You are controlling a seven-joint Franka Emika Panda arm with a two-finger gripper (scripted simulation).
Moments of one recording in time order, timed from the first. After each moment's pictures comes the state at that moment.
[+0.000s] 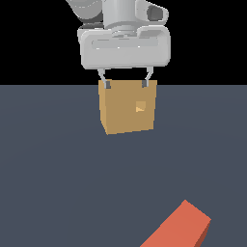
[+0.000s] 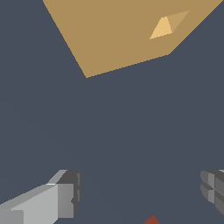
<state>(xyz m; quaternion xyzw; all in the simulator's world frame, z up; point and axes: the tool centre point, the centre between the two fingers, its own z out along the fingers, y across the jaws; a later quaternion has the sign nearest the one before) 0.007 0.025 0.195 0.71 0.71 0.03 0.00</state>
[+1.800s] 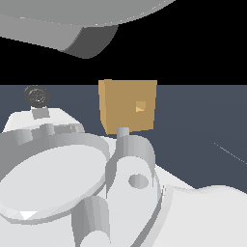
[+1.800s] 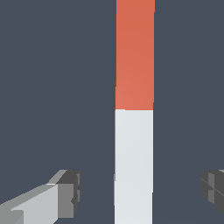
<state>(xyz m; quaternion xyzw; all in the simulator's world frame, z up) -0.020 -0.267 0.068 0.95 0.32 0.00 0.00</state>
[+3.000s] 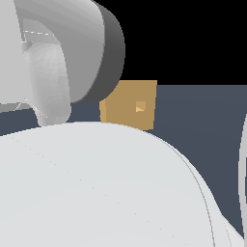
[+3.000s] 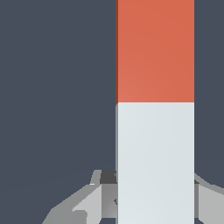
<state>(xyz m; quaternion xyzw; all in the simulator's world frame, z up) -0.022 -0.268 0.017 0.95 0.32 0.00 0.00</state>
